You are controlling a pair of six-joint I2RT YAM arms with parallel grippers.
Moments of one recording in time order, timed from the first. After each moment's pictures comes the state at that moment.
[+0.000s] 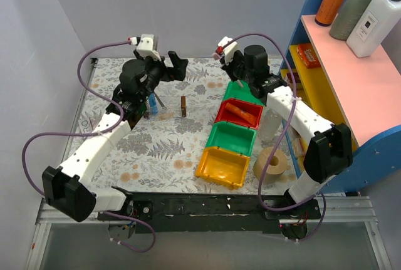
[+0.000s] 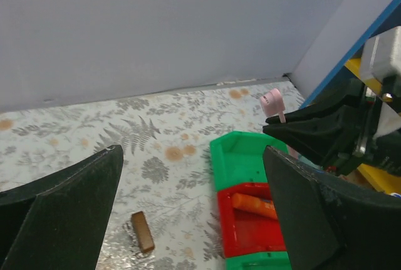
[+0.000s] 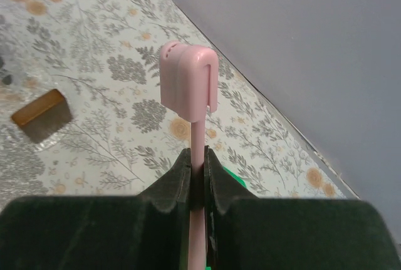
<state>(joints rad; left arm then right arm) -0.44 1.26 1.21 0.10 -0.05 -0.24 0.48 1.66 1.45 -0.09 -0.17 -0.42</state>
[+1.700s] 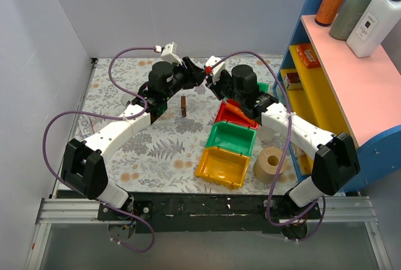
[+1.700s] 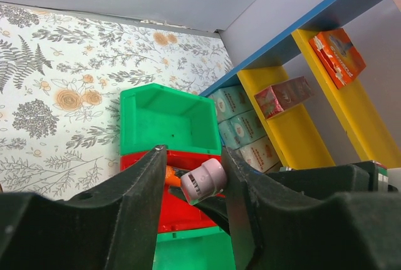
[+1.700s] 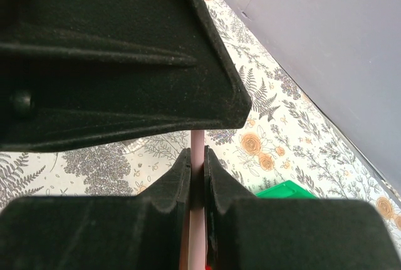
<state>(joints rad) -0.56 1.49 1.22 0.16 0.04 -0.66 0.67 1.52 1.23 0.05 -0.17 -0.32</state>
